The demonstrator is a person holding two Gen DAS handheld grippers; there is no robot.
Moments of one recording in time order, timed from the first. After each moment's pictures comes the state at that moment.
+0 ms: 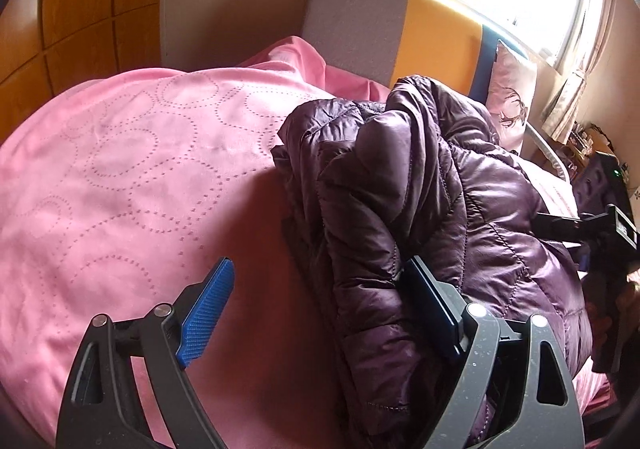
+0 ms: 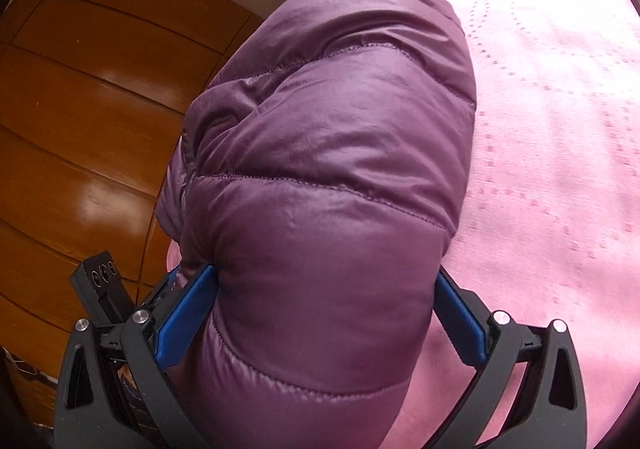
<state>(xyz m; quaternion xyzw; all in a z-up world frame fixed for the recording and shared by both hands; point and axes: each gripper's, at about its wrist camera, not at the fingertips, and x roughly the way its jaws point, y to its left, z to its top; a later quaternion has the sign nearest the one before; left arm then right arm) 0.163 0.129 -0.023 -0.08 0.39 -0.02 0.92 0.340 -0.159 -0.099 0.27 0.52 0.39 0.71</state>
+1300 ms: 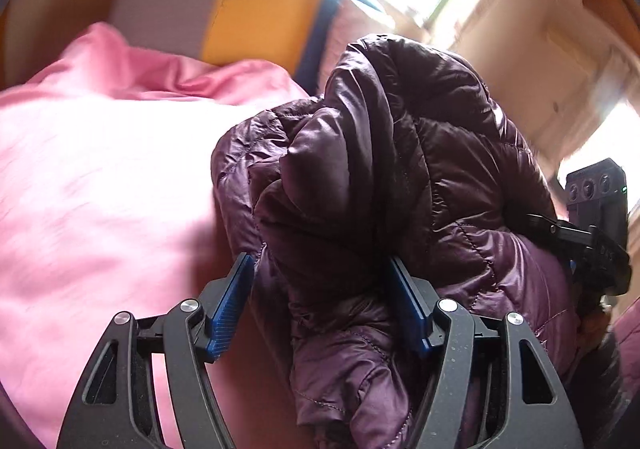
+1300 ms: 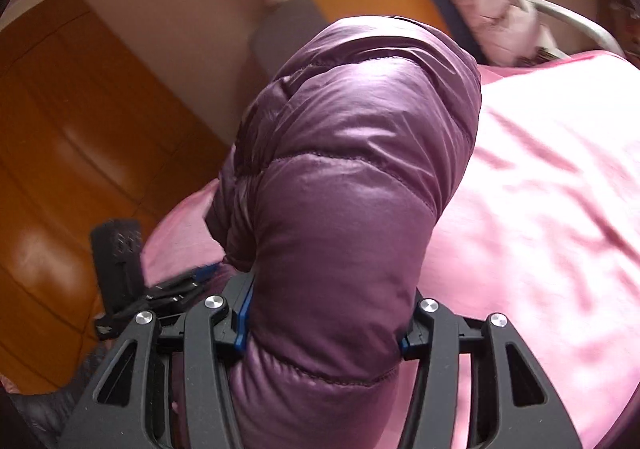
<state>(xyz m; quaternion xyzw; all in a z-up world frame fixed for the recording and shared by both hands) 0.252 -0.124 -0.013 -0.09 0.42 -0.28 0.86 0.196 -0.389 -0.020 0.26 0.39 0.19 0.86</state>
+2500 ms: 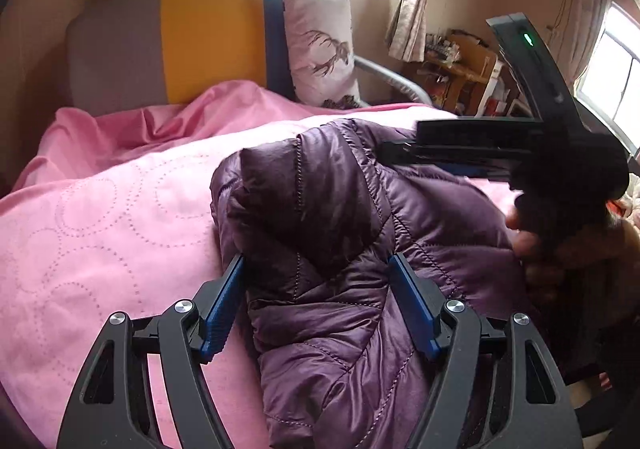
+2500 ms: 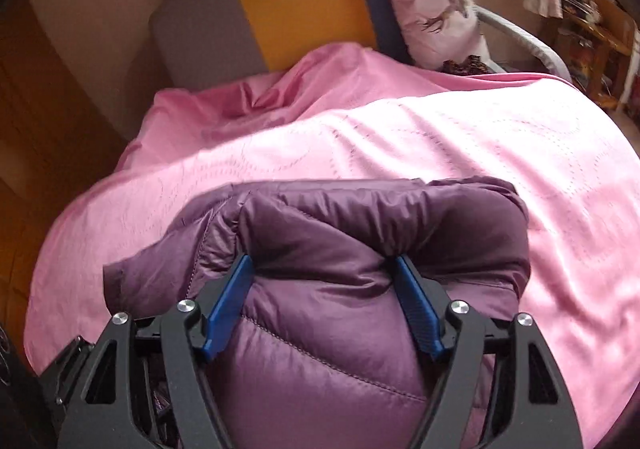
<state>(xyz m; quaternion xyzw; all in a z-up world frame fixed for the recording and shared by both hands) 0.260 -0.219 -0.019 0.05 0.39 -0.27 0.88 0.291 -0.340 -0.032 0.14 0.47 0.04 0.87</state>
